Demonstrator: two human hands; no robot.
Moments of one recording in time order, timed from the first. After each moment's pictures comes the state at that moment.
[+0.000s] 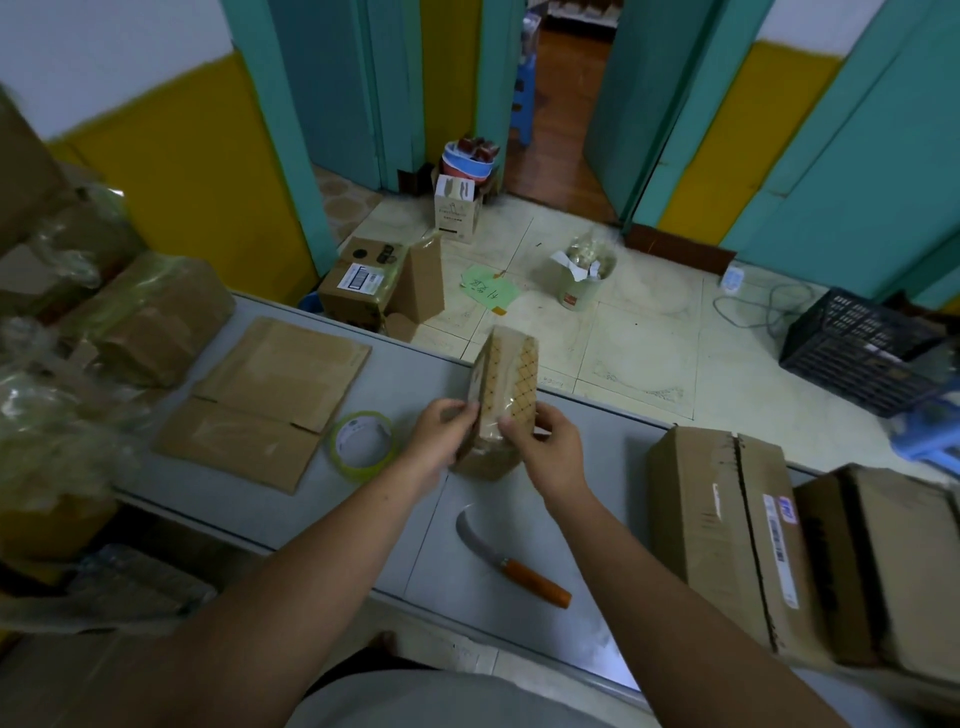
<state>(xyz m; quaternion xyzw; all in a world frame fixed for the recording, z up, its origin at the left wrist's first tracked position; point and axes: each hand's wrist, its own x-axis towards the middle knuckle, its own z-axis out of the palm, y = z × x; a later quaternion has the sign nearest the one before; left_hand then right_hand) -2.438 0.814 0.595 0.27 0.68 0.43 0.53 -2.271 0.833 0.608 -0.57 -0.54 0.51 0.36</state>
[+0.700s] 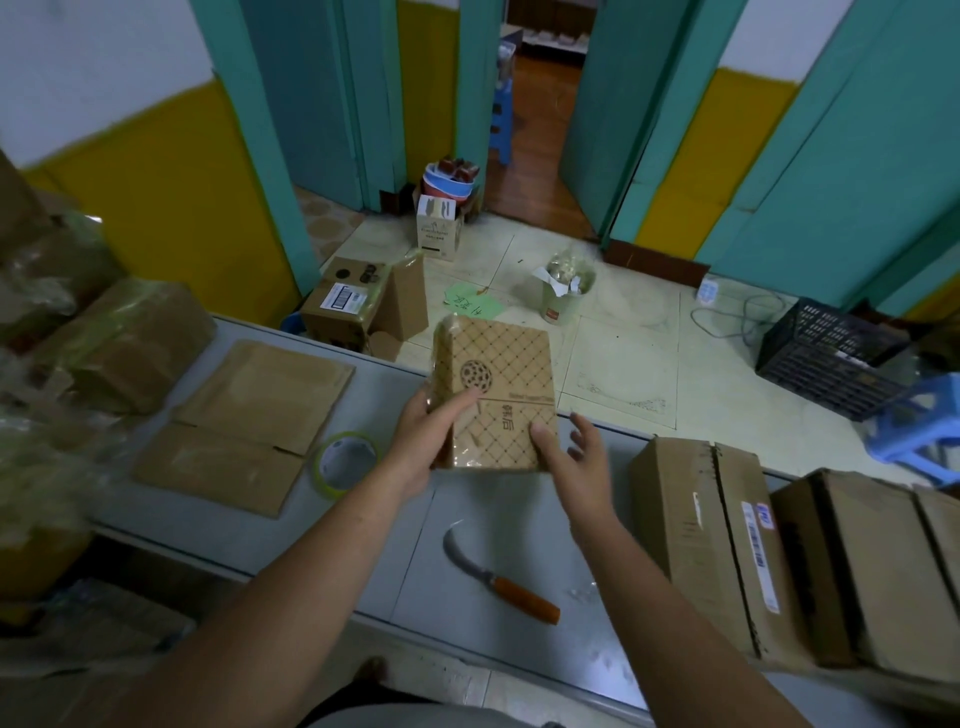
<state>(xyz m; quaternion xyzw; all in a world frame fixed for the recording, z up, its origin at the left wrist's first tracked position) -2.437 0.818 0.639 0.27 0.57 0.52 0.58 -2.230 0.826 0.627 -0.64 -0.46 0.50 0.36</state>
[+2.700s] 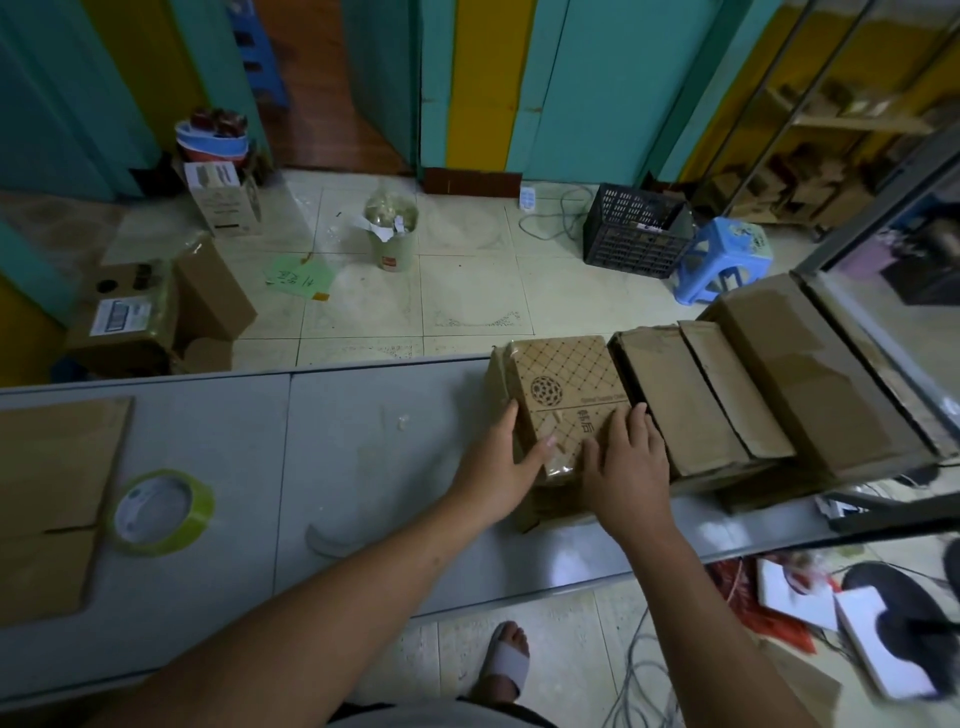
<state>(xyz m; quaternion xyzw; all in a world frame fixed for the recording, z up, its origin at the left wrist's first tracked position) -2.187 0.778 0.619 0.65 0.52 0.23 0.50 -2.024 0.725 0.645 -0.84 -0.53 0.12 0.11</state>
